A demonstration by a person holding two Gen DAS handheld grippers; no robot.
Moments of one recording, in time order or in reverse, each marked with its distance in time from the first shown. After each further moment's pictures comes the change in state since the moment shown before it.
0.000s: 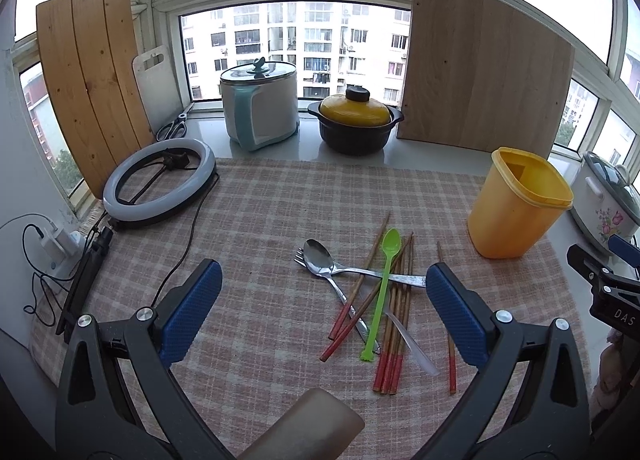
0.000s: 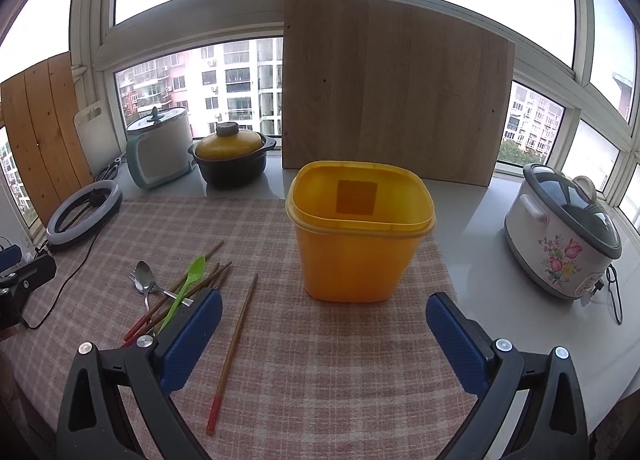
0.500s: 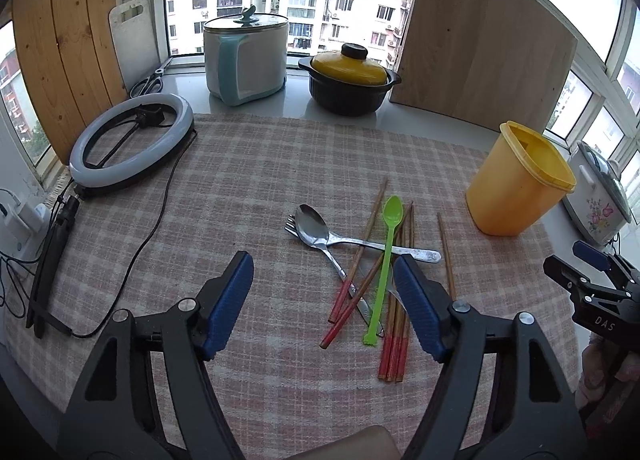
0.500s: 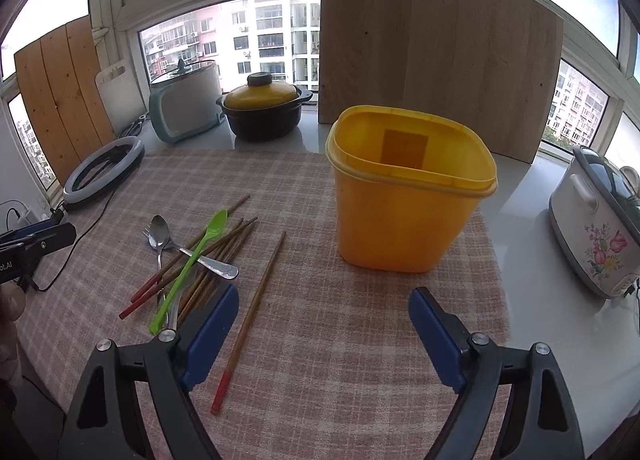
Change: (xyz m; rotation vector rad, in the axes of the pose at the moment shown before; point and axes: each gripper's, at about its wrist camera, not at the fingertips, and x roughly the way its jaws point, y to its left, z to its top) left arm 0.043 0.022 -0.006 -0.027 0.155 -0.124; right arm 0.042 0.012 -0.015 -0.053 0.157 0.116
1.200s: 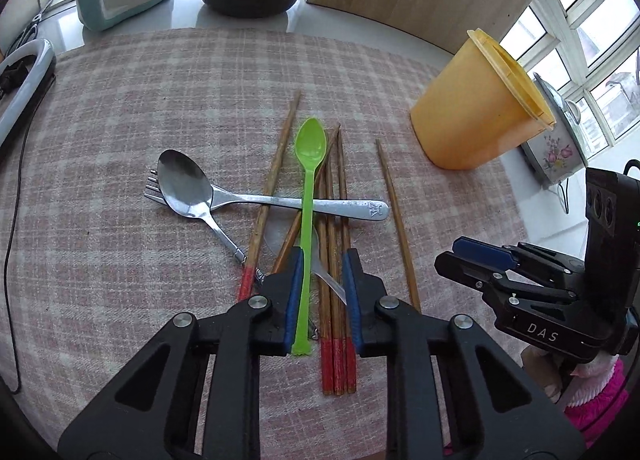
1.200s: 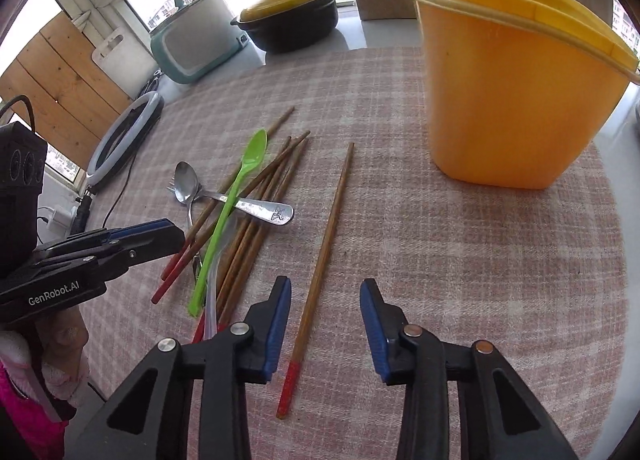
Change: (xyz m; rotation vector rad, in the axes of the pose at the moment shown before) left arm 0.107 -0.034 0.010 0.094 0.337 -0.290; right arm 0.087 0.025 -0.010 0.131 0.309 0.241
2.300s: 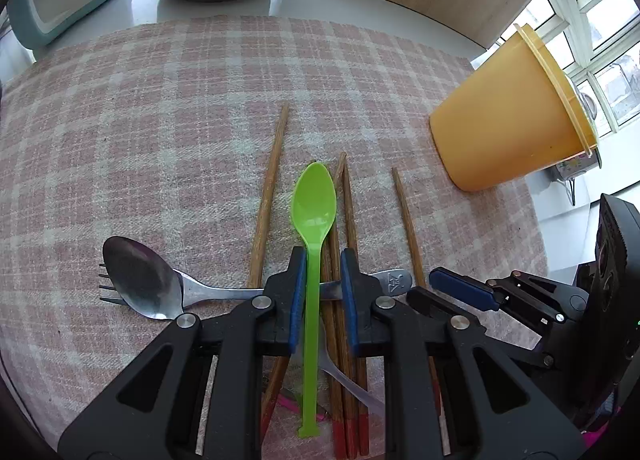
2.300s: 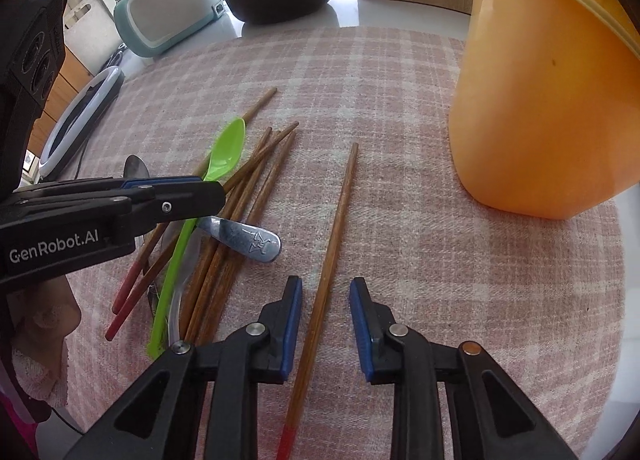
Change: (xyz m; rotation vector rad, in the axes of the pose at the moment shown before) left arm 0.051 -0.004 0.054 0.038 0.101 -0.016; right arm 0.049 0.018 0.031 -0.031 0.071 -0.157
